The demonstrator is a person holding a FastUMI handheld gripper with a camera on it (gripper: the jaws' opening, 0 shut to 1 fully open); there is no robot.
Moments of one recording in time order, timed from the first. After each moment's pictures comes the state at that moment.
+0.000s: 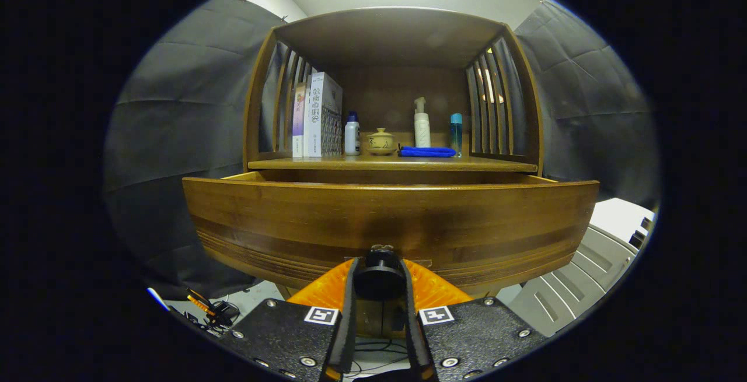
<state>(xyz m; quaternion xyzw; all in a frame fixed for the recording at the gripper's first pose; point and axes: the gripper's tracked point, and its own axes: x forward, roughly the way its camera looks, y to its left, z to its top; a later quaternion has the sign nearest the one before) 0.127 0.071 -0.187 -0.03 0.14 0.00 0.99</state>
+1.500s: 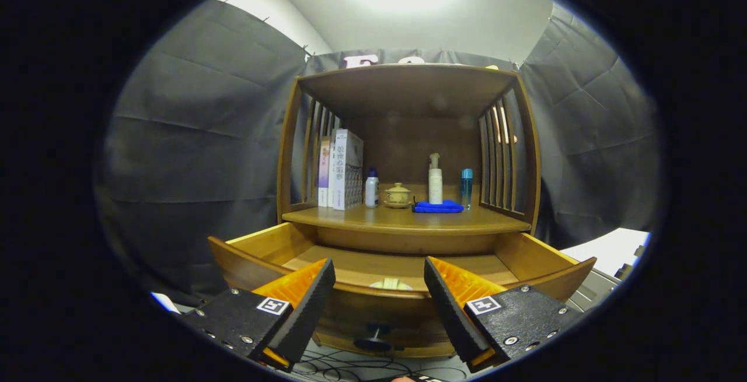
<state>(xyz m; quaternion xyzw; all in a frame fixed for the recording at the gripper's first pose) 0.164 0.071 -0.081 -0.03 0.06 0.04 1.00</state>
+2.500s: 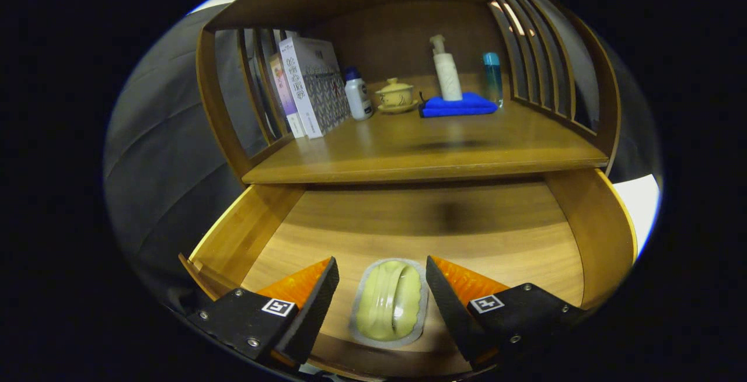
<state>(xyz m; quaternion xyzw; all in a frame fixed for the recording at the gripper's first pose) 0.253 0.059 -0.167 0.06 0.36 0.08 0.93</state>
